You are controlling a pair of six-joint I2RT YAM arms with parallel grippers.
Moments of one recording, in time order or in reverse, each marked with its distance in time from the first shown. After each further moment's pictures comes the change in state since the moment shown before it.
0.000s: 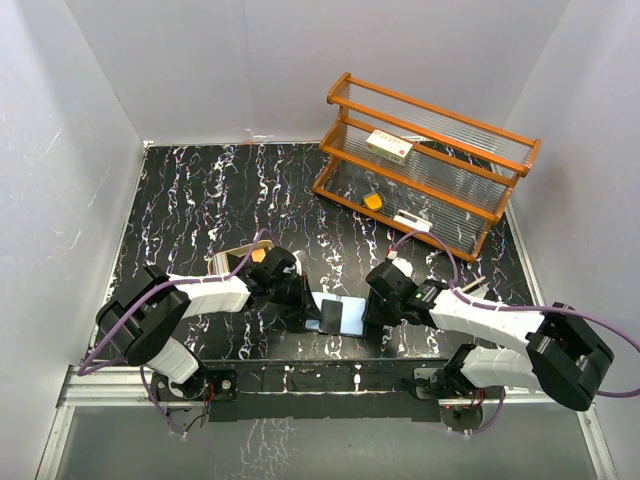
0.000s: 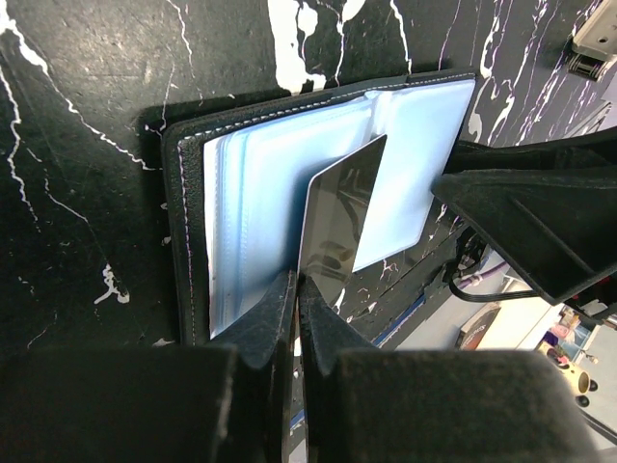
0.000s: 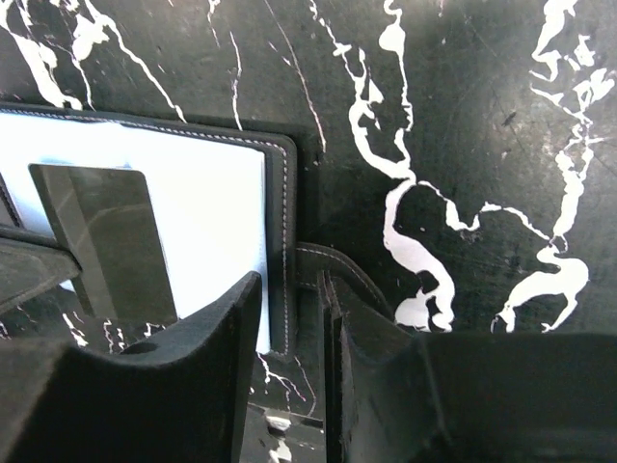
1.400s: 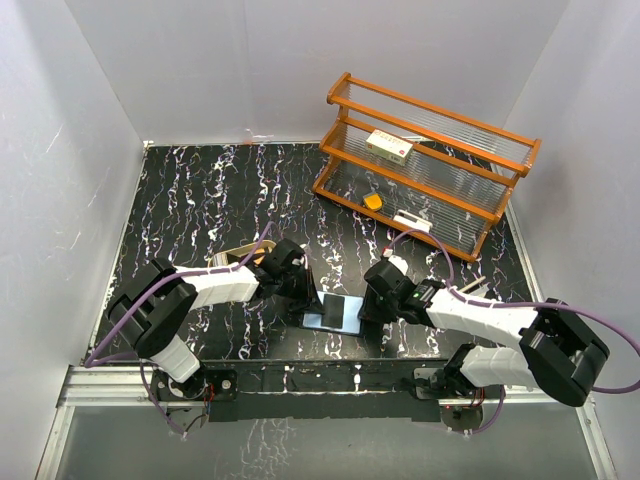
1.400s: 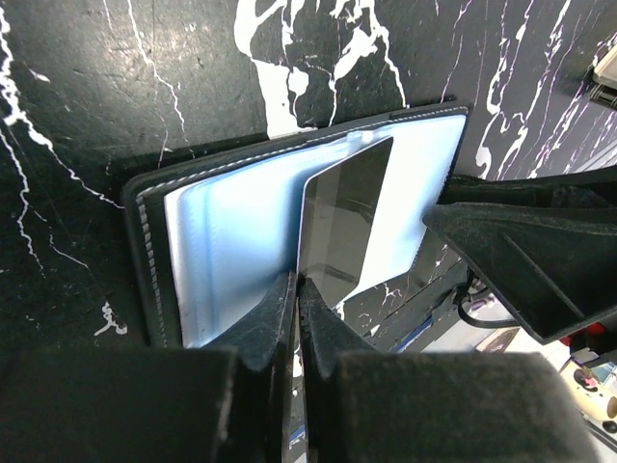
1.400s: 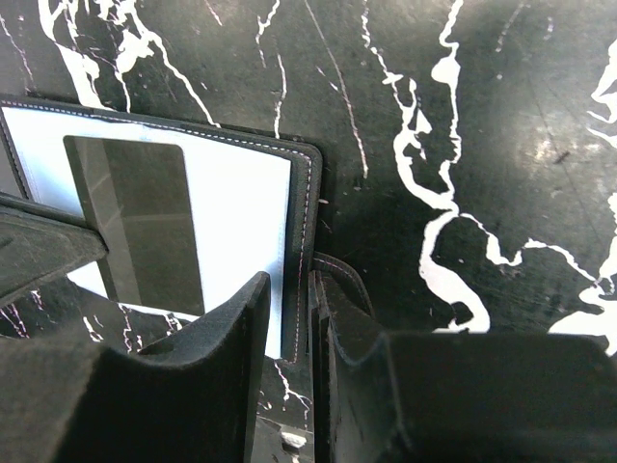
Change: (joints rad) left arm -0.005 0.061 0.120 -0.116 -0.042 0.037; right arm -0.001 0.041 -0.012 0.089 -0.022 -0.021
